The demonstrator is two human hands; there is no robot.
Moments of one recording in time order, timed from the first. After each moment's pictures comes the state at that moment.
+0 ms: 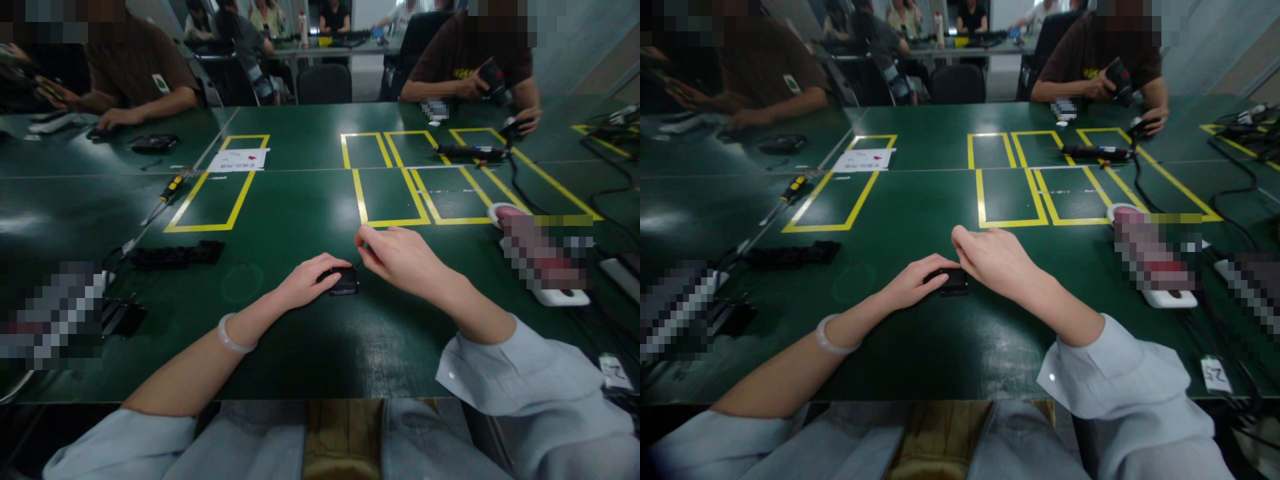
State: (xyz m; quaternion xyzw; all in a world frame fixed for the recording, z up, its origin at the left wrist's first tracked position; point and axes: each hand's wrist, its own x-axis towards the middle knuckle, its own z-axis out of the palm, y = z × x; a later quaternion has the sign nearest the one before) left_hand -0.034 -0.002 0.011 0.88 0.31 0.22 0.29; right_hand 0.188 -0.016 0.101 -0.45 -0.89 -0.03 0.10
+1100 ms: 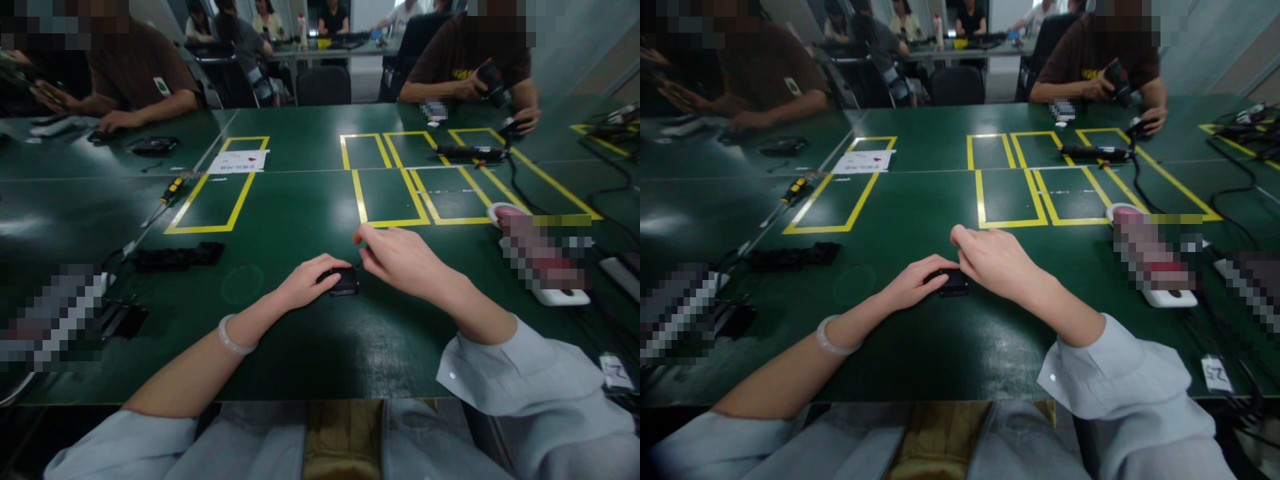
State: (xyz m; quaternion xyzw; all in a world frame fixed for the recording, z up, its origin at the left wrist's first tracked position) left_hand -0.034 -0.002 0.011 0.88 0.32 0.22 0.29; right_hand 0.189 -0.017 0.101 -0.44 -0.89 -0.02 0.11
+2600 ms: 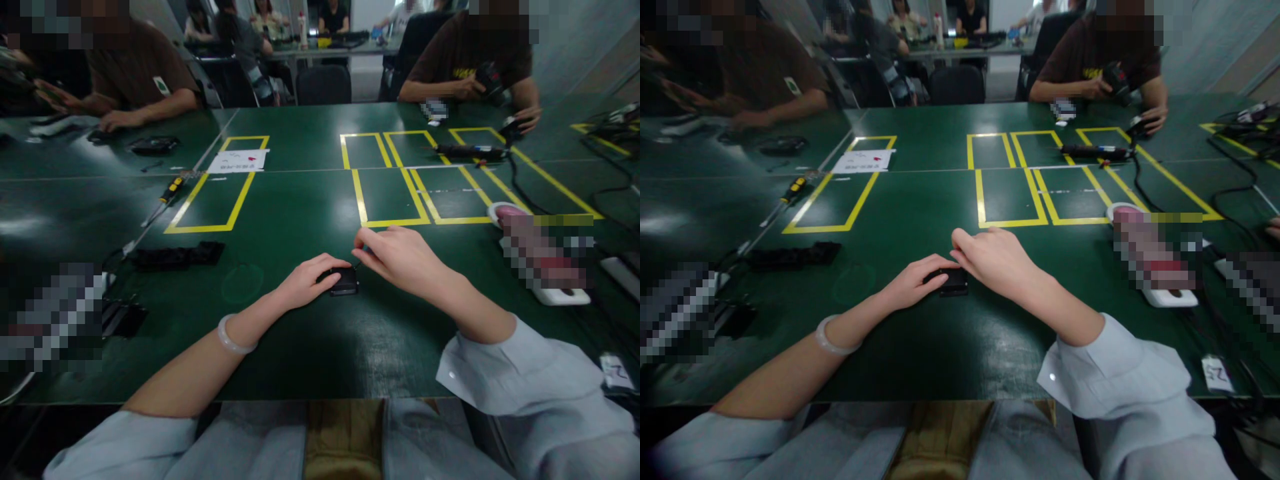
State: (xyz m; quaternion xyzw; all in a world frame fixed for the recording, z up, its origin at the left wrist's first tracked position) left_hand -0.035 -0.002 0.012 0.88 0.32 0.22 0.29; right_hand 0.188 -0.017 0.104 -0.45 -0.89 -0.02 0.08
